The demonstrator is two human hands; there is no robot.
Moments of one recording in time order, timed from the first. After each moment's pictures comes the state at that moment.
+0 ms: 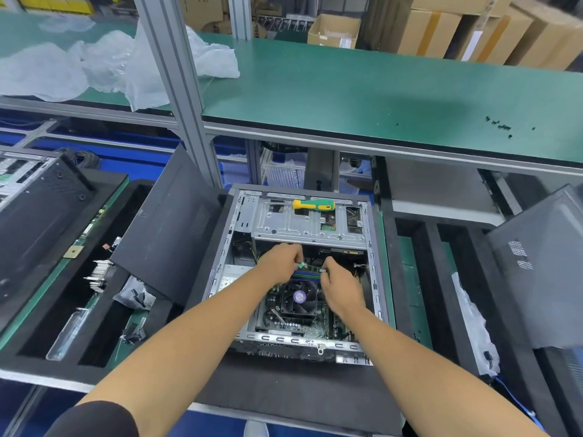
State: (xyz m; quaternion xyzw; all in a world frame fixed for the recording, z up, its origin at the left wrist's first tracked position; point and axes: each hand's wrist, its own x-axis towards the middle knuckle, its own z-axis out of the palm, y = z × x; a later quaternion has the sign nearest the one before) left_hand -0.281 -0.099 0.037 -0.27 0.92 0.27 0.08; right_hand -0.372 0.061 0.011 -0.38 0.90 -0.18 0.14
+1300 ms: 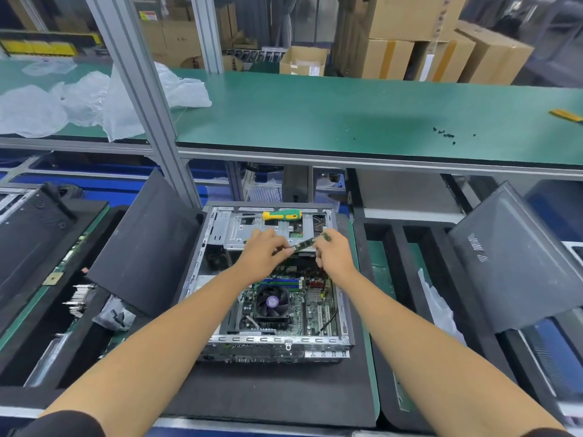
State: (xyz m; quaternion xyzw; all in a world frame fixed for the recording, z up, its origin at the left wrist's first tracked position) left_hand -0.289 -0.073 0.089 -0.20 0.94 0.26 -0.09; right_hand -0.426 0.069 0.087 -0.20 0.74 -0.58 0.28
